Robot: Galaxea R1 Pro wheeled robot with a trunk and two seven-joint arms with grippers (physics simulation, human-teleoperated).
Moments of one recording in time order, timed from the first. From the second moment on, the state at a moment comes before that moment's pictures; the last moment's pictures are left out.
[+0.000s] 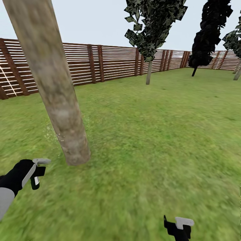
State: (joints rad) left arm -0.83 0.43 -0.09 -0.62 0.18 0.77 0.05; right arm -0.43 -0.05 0.10 -0.09 -0.14 -0.59 -0.16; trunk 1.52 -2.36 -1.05
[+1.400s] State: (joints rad) left arm -0.74 0.42 0.02 -0.44 0.19 0.46 0.08; right arm -0.43 -0.05 0.10 -0.09 -0.14 -0.59 -0.16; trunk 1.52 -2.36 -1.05
